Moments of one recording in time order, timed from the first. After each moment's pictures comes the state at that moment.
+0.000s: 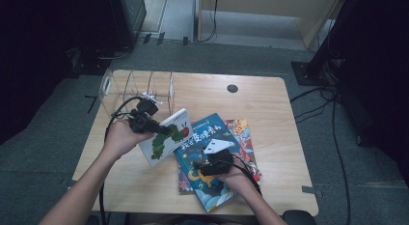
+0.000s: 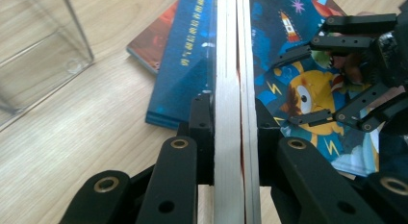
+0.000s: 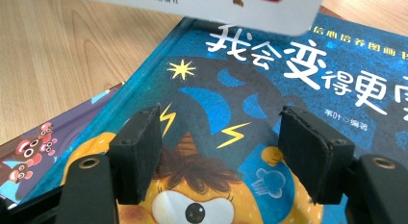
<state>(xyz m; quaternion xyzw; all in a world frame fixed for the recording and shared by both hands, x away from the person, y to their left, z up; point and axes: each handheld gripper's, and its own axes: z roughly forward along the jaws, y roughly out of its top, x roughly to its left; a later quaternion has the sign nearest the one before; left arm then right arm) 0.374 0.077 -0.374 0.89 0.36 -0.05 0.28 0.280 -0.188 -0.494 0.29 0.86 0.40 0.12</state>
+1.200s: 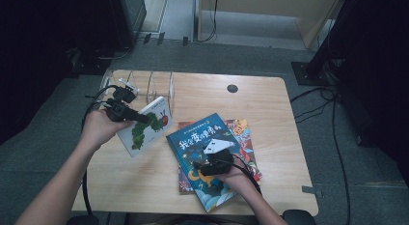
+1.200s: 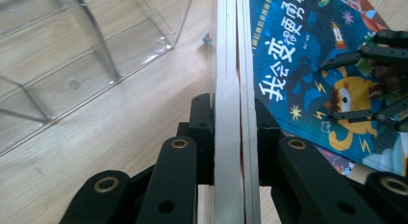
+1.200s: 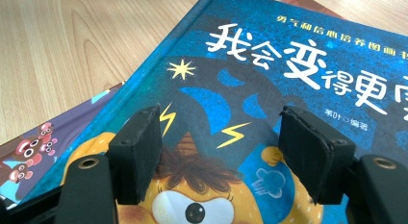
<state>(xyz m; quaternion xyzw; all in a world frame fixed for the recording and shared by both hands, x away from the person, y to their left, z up) 0.396 0.132 -0.350 0.87 0.42 -0.02 0.26 0.280 -0.188 -0.494 0.29 0.86 0.40 0.12</state>
